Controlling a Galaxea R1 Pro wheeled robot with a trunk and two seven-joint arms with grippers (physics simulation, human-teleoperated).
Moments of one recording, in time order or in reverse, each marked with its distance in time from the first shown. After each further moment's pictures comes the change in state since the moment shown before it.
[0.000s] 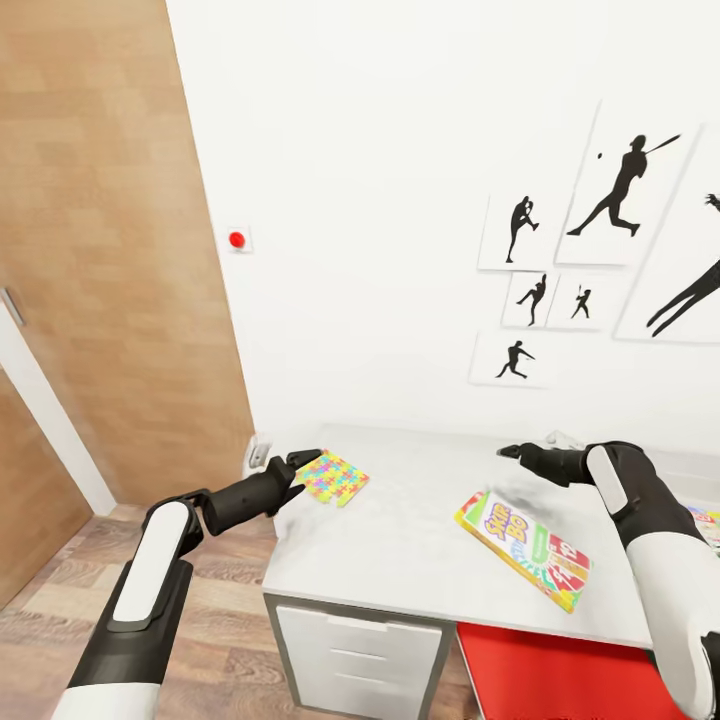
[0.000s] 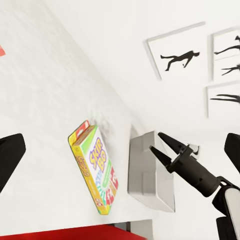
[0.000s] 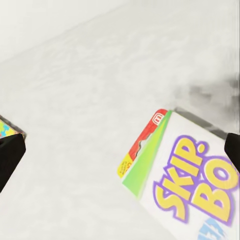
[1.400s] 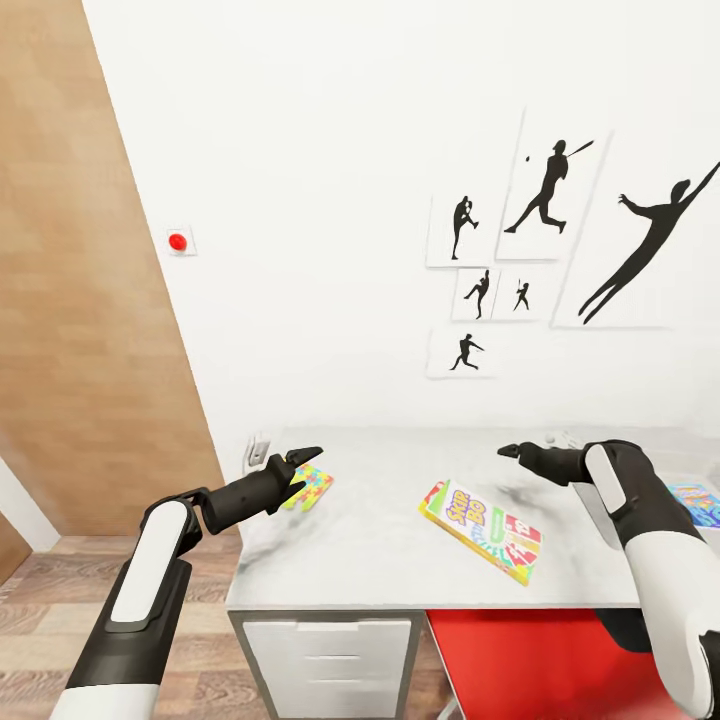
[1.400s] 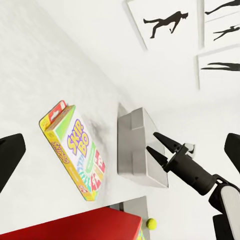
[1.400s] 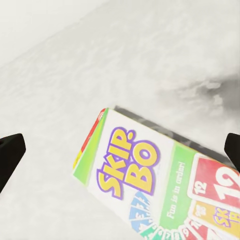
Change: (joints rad) left arm 0.001 0.004 -0.005 -0.014 0.003 -0.001 -0.012; right arm -0.002 0.004 0.002 -0.003 0.002 0.006 -0.005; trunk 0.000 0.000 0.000
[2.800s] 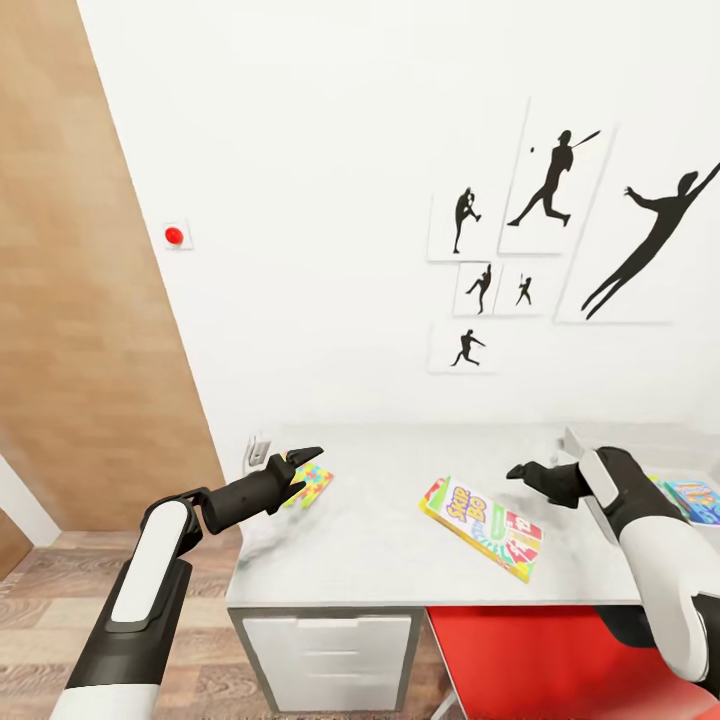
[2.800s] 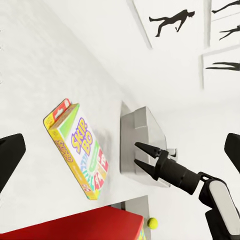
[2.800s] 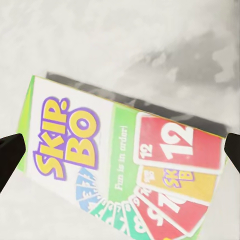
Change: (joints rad) left arm 0.000 0.000 -0.001 0.000 -0.001 0.001 0.000; right arm -0.082 -0.011 -0.004 0.249 -0.006 -0.009 -0.171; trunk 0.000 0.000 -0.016
